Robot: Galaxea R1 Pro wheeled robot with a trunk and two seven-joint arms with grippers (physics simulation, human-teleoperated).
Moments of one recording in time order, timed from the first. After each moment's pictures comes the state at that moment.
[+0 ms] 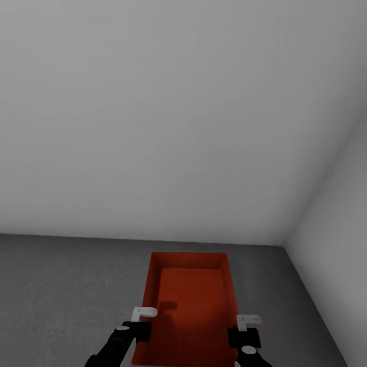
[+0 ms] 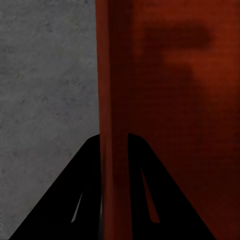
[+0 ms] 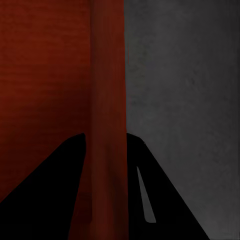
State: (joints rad) left arm -0.40 -0.14 0.03 -0.60 -0.11 0.32 0.04; right arm -0.39 0.00 0.53 -0.49 -0.41 0.00 -0.45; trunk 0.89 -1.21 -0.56
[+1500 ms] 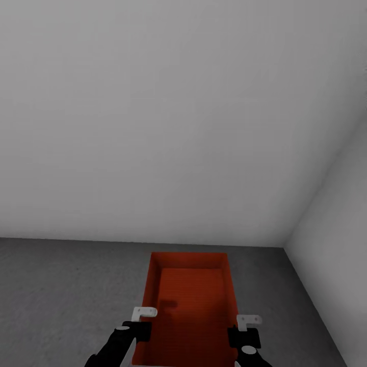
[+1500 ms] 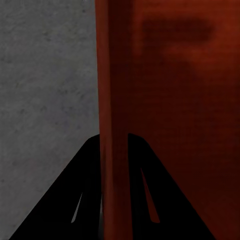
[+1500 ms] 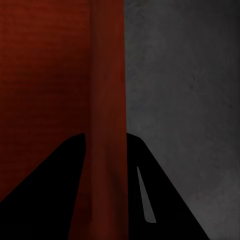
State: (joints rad) left arm -0.40 -0.14 0.04 -0.60 -0.11 0.32 0.04; right arm -0.39 0.00 0.53 -0.49 -0.41 0.00 -0.45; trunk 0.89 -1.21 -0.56
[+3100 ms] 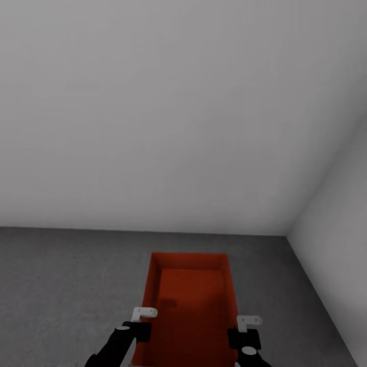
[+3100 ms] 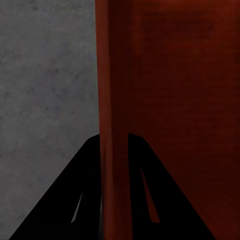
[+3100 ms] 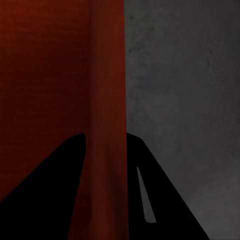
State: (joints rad) left arm -0.40 -0.14 0.04 -0.60 -0.11 0.33 0.04; right arm -0.39 0.01 0.53 -0.48 -0.41 0.00 -0.44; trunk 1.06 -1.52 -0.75
